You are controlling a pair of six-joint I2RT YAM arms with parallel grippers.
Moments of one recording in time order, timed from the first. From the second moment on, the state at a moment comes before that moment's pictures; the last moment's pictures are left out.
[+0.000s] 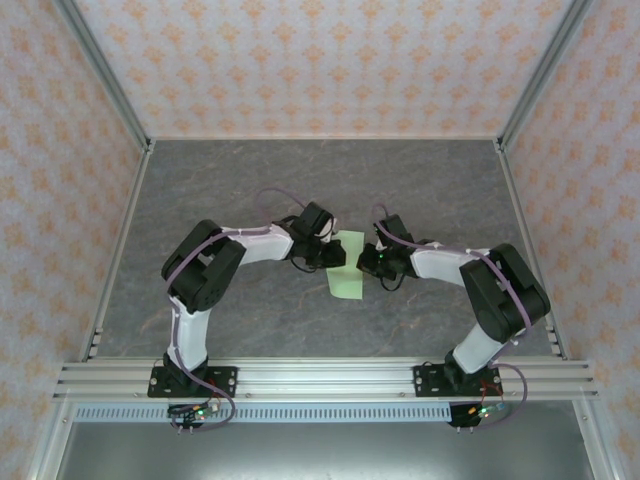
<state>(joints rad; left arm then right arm) -0.62 2.00 1.18 -0.20 0.41 -0.67 0.48 1.63 0.75 -0.15 -0.25 0.77</state>
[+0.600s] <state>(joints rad) -0.62 1.99 1.15 -0.16 0.41 -0.67 0.39 1.49 0.77 -0.10 -0.36 0.77</state>
